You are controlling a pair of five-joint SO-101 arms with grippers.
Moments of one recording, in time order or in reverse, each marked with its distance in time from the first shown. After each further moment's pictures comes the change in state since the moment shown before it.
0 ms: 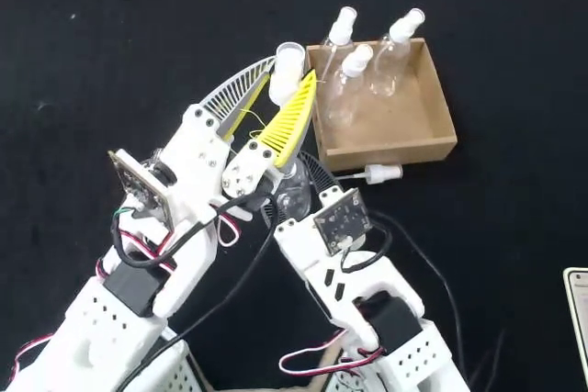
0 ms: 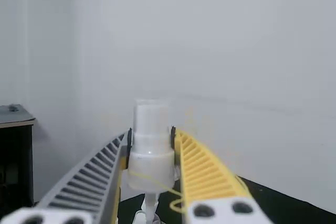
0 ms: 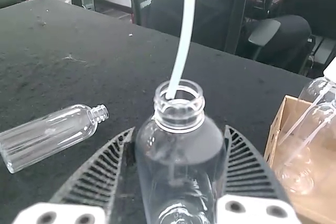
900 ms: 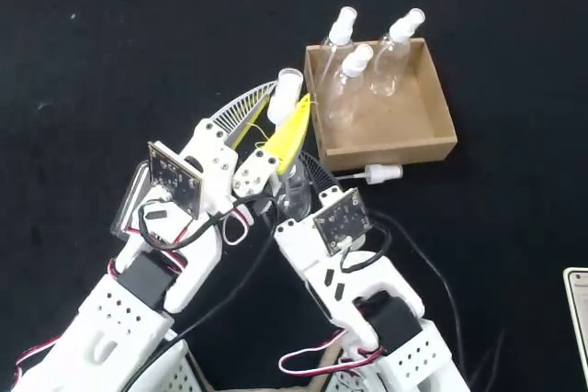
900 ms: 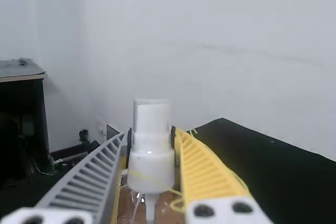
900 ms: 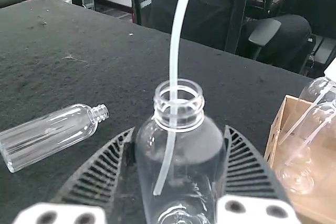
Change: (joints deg) left arm -2.2 0.0 10.0 0.0 0.0; right arm 0.0 0.0 0.0 0.0 0.0
